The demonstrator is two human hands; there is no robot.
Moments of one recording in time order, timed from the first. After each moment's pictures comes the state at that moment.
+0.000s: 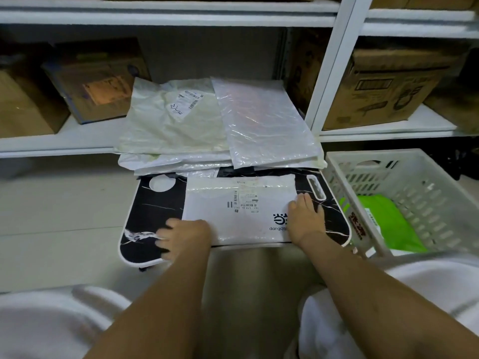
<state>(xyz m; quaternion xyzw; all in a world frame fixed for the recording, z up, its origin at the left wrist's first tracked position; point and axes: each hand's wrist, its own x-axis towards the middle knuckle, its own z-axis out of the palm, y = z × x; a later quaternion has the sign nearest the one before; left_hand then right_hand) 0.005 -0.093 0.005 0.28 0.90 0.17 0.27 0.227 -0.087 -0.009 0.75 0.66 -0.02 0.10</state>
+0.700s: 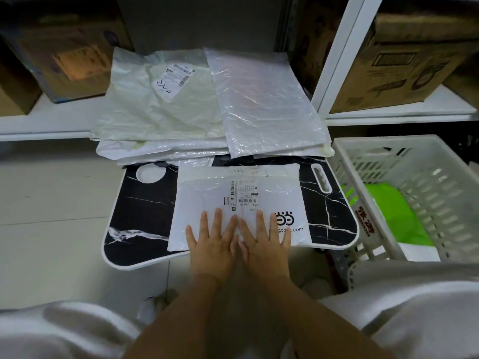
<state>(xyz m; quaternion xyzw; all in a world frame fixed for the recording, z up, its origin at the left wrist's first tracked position) 0.022 -0.111 -0.080 0.76 0.64 -0.02 0.07 0.154 -0.126 -0.089 0.72 0.69 -0.09 0.01</state>
